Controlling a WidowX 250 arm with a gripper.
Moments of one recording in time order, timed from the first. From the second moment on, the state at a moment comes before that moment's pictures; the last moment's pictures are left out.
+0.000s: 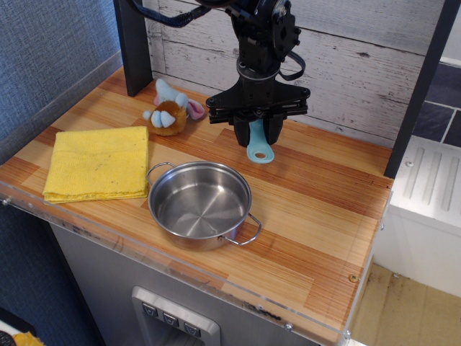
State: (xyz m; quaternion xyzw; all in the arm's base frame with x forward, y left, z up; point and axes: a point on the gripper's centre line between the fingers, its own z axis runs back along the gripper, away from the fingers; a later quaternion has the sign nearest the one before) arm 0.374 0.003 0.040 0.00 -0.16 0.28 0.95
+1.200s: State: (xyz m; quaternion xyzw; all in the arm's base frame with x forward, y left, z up) arm 0.314 -0.084 0.098 0.00 -0.20 0.03 0.98
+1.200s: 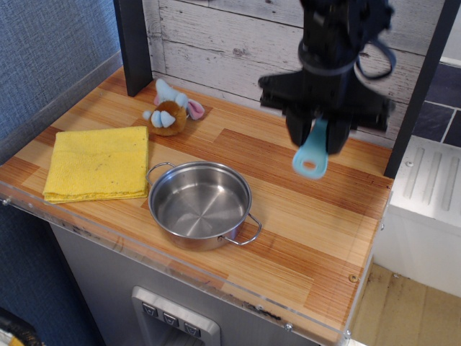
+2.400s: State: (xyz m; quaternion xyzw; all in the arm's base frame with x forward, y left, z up) arm 0.255 -0.117 0.030 0.00 -0.15 -0.14 0.98
